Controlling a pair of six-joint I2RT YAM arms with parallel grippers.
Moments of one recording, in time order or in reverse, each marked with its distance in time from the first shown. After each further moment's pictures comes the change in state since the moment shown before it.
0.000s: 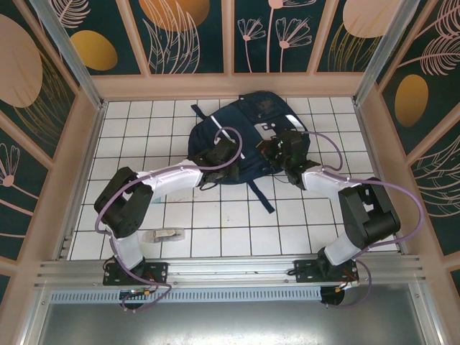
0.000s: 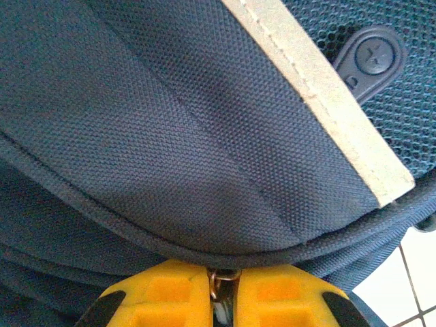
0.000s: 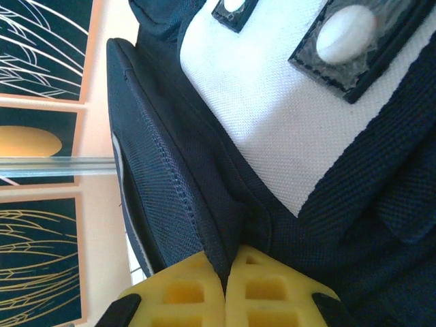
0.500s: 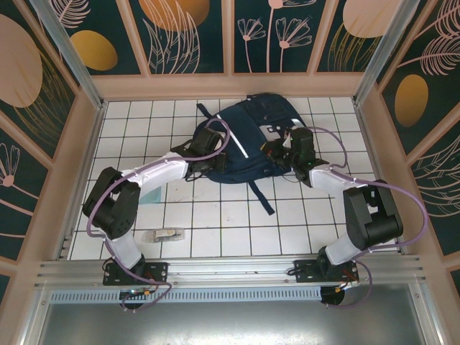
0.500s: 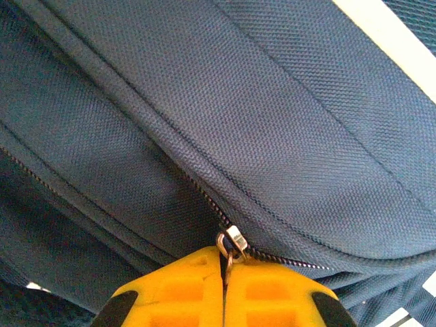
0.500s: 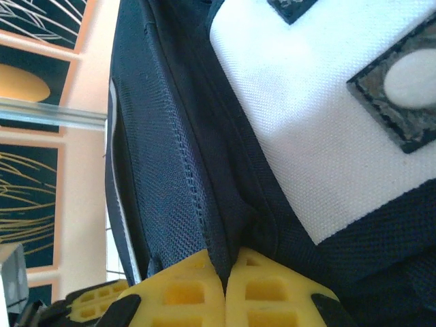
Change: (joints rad) left arm 0.135 -0.055 0.007 -0.071 0.103 0.260; right arm -0.105 -0.019 0.000 -0.071 -0.189 -0.238
